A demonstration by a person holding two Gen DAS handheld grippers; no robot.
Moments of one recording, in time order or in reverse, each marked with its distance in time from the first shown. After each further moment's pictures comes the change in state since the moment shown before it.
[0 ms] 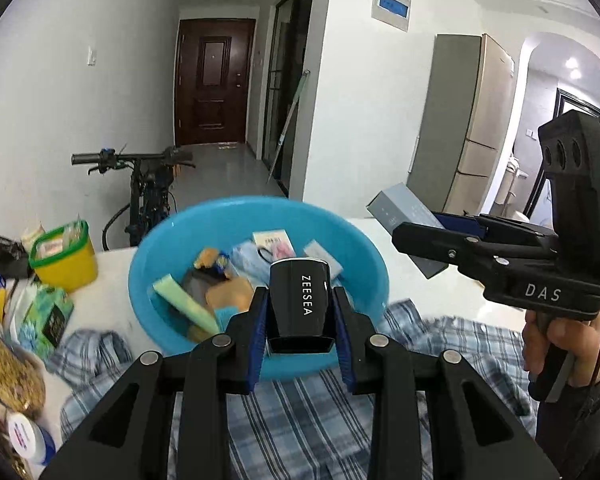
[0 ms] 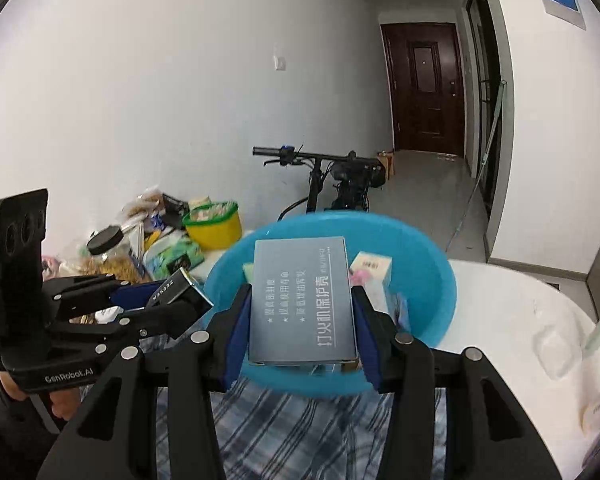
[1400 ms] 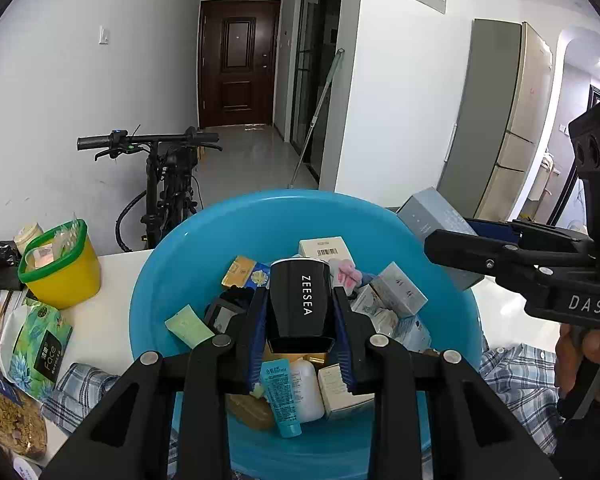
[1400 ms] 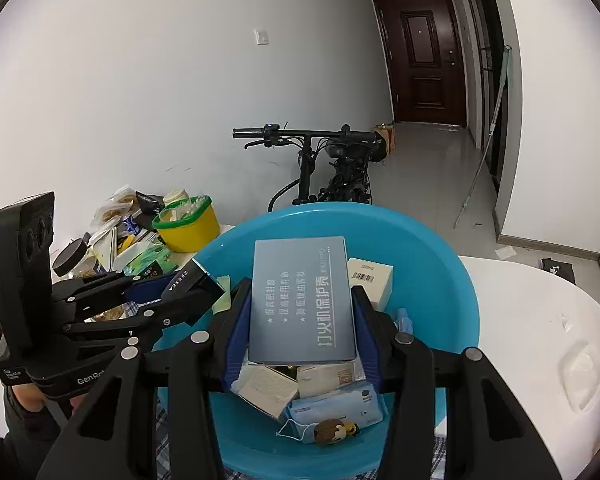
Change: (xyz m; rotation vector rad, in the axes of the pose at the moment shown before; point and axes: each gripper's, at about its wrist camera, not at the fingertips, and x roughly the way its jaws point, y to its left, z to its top) left arm 0.102 0.051 0.024 -0.033 0.076 0.098; right arm 0.088 -0.046 0.024 0.060 0.097 0.021
